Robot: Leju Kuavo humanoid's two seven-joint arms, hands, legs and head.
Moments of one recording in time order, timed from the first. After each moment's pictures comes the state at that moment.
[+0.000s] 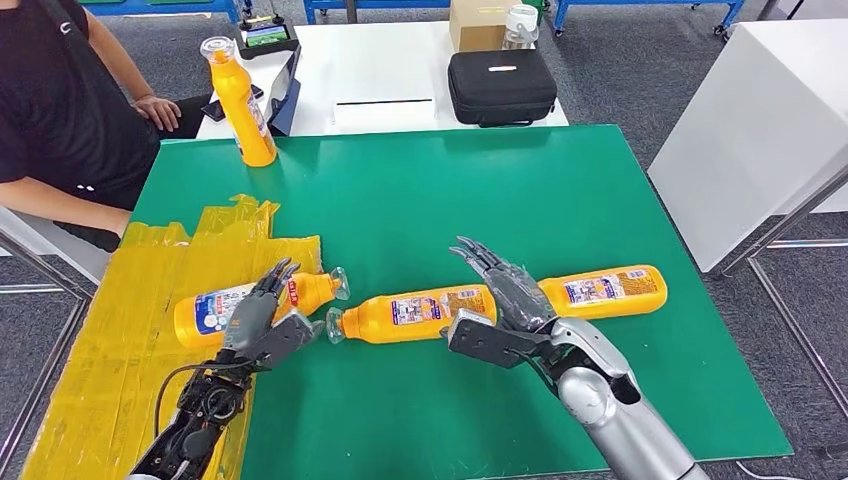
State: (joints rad) left arm -0.23 0.03 -0.17 -0.99 -0.68 0.20 -0.35; right arm -0.30 -0.19 0.57 -1.42 0.57 -0.04 -0.09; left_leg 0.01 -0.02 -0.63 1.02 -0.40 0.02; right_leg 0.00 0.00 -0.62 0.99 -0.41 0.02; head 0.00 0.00
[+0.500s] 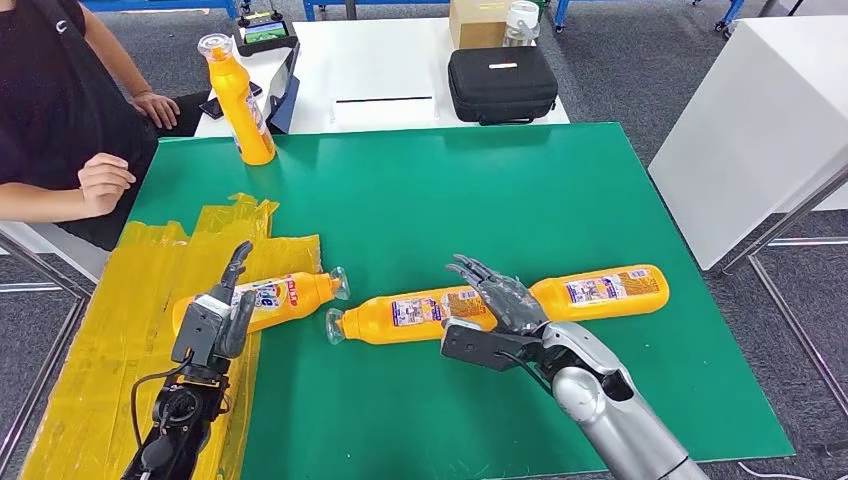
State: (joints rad) left arm -0.14 0.01 -0.03 -1.20 -0.24 0.06 -0.48; right arm -0.32 -0.19 0.61 -1.33 0.60 0.01 -0.07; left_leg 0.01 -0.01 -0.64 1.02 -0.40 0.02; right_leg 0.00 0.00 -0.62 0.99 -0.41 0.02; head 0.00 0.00
